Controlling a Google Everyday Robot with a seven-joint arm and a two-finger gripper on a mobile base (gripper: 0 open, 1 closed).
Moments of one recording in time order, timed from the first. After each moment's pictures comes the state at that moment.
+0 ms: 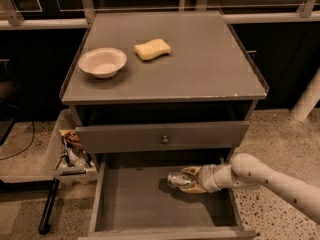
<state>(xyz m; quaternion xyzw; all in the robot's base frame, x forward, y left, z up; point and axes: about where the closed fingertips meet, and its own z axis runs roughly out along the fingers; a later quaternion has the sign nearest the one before) 0.533 -0.127 0.428 -0.61 0.67 0.22 0.36</state>
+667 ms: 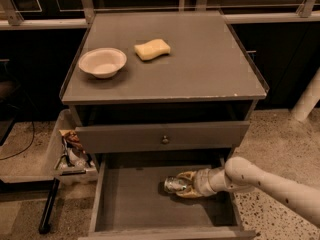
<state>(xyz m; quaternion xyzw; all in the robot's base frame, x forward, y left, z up) 0.525 -0.114 0.399 -0.63 0.66 0.23 0.35</state>
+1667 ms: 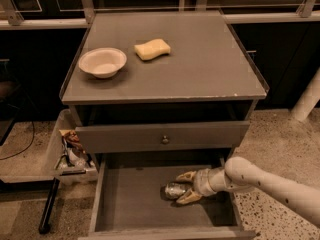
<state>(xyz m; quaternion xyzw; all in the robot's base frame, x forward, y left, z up) 0.525 -0.114 0.399 -0.63 0.66 0.23 0.35</state>
